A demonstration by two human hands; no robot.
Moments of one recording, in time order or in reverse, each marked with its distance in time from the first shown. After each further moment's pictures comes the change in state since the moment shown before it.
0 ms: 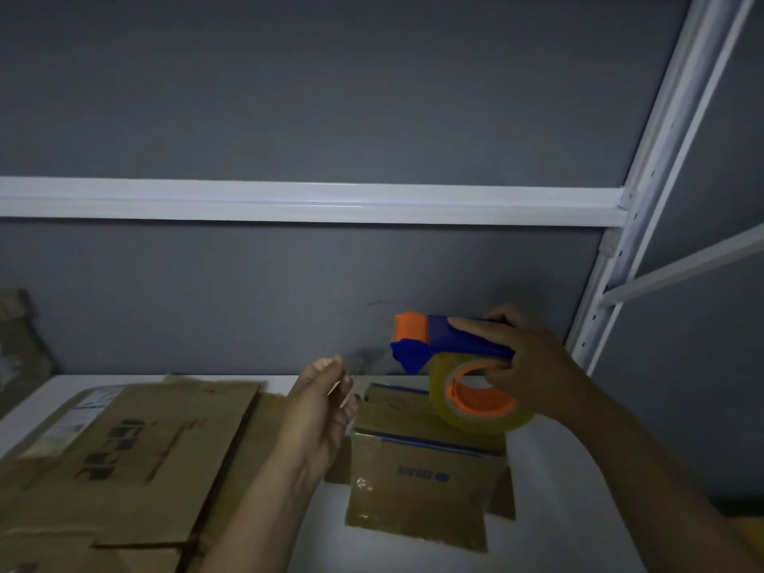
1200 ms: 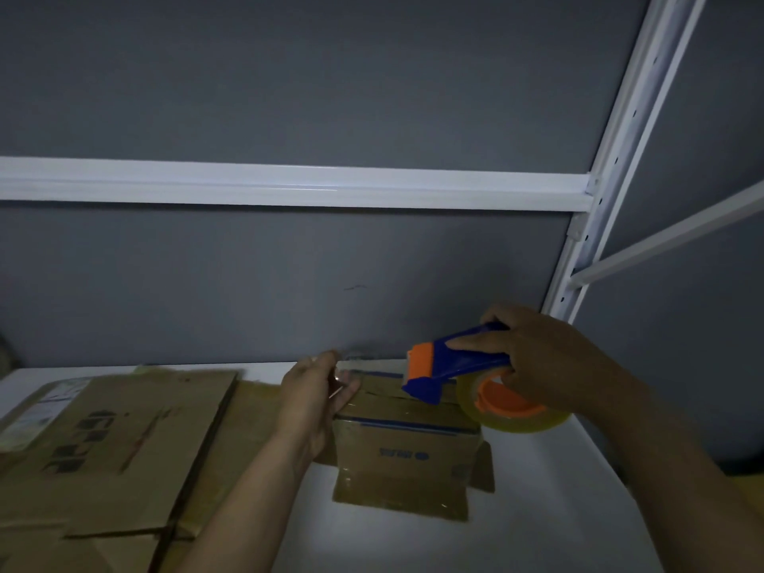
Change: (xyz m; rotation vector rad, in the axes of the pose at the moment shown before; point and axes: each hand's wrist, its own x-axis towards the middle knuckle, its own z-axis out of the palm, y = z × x) left_hand -0.001 -0.013 0.012 0.124 0.054 -0.073; right_hand -0.025 -0.008 -0.039 -0.540 -0.305 -0.047
